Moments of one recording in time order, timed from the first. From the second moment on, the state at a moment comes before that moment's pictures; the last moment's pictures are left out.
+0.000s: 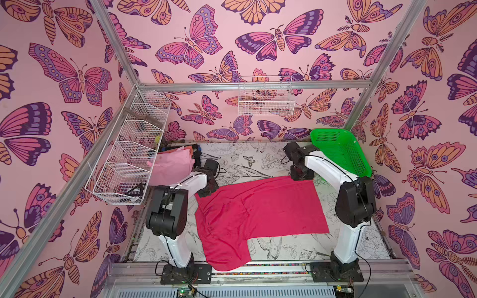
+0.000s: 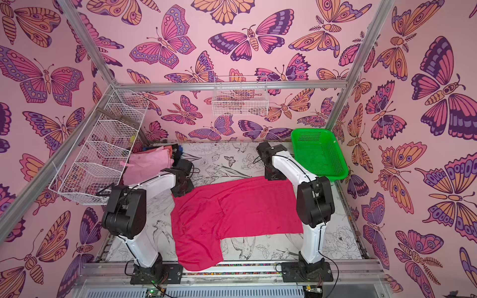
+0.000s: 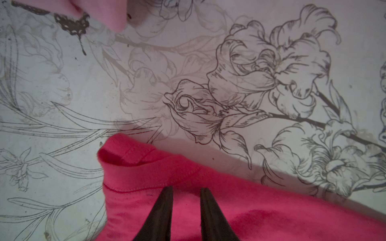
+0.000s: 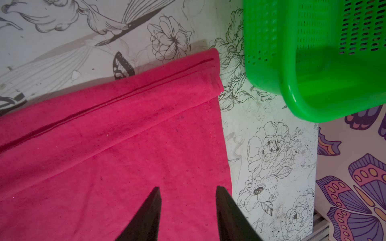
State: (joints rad) left arm -0.22 1.80 1.15 -0.64 -0.23 -0.75; right arm 0.43 1.94 1.67 -1.19 0.40 0.47
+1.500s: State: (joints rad) left arm -0.13 1.97 1.30 -0.59 -0.13 -0.71; right arm 0.28 2.38 2.14 -1.33 0.43 0.33
